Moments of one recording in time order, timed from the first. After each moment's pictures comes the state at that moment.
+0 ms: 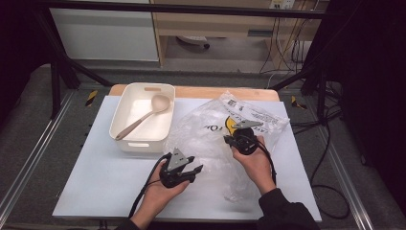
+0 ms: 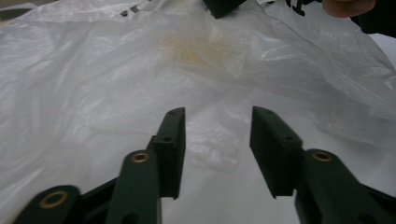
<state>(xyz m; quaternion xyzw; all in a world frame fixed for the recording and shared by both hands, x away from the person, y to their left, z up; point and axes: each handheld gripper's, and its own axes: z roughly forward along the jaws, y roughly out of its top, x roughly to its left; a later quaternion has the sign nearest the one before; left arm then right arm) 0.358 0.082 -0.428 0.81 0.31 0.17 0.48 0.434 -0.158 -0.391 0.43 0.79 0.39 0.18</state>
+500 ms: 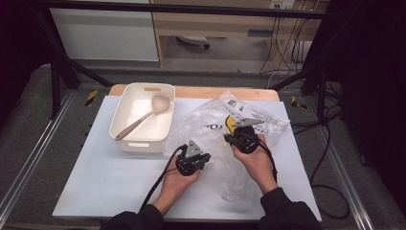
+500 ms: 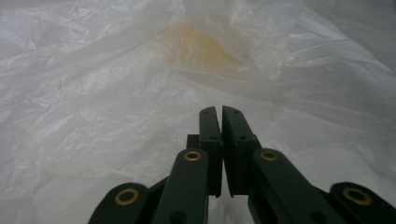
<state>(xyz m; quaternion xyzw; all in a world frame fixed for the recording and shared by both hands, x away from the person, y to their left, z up) 0.402 0.051 -0.450 0.82 0.32 0.15 0.46 0.432 -0.157 -0.380 0.42 0.80 0.39 0.18</state>
